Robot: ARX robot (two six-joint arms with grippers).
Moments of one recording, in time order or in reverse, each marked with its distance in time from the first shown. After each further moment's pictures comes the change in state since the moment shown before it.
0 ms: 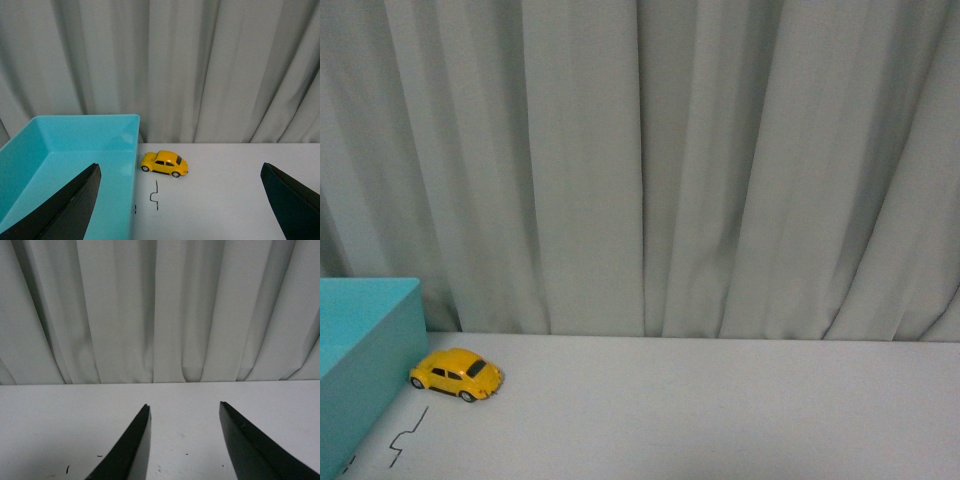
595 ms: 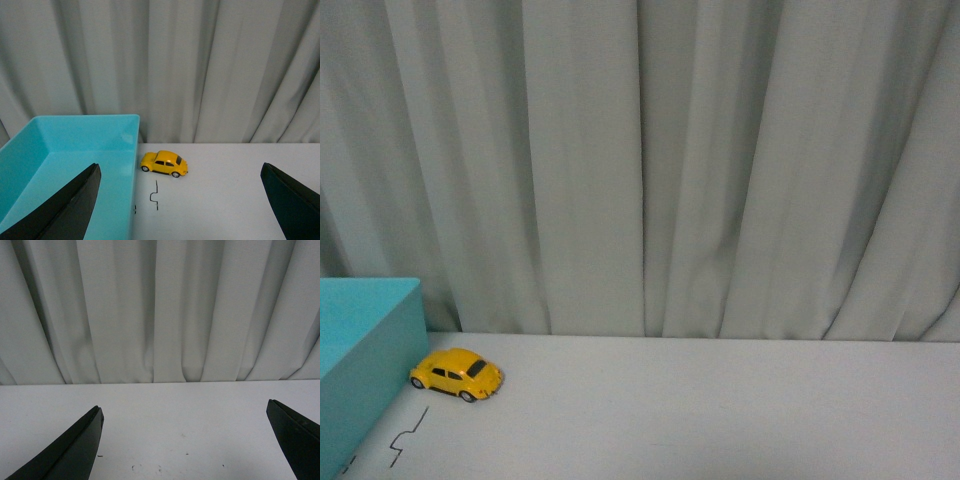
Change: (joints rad) left arm 0.000 0.000 0.000 0.000 0.000 0.000; right arm 0.000 0.000 0.000 0.000 0.000 0.000
